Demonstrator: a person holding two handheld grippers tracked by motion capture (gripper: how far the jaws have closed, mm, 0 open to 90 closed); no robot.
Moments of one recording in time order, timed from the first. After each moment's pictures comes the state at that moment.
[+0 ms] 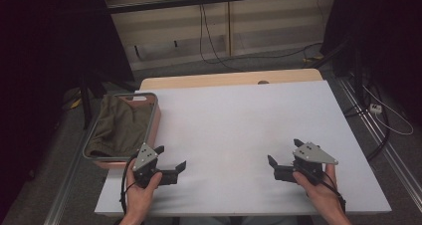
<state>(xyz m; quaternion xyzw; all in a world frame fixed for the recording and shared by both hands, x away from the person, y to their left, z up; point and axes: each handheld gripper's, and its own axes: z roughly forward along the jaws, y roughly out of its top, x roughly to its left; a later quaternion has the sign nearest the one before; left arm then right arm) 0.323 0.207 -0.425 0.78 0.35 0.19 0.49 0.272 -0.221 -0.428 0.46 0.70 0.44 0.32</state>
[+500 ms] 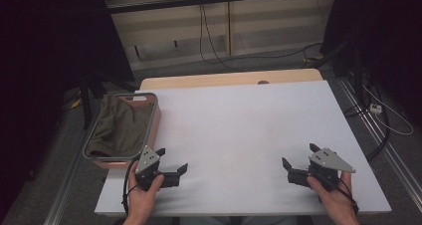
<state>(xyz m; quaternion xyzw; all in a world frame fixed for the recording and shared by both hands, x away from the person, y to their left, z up) 0.318 0.203 -0.430 0.77 0.36 0.19 0.48 0.256 -0.252 -0.439 0.49 0.68 0.43 0.35</state>
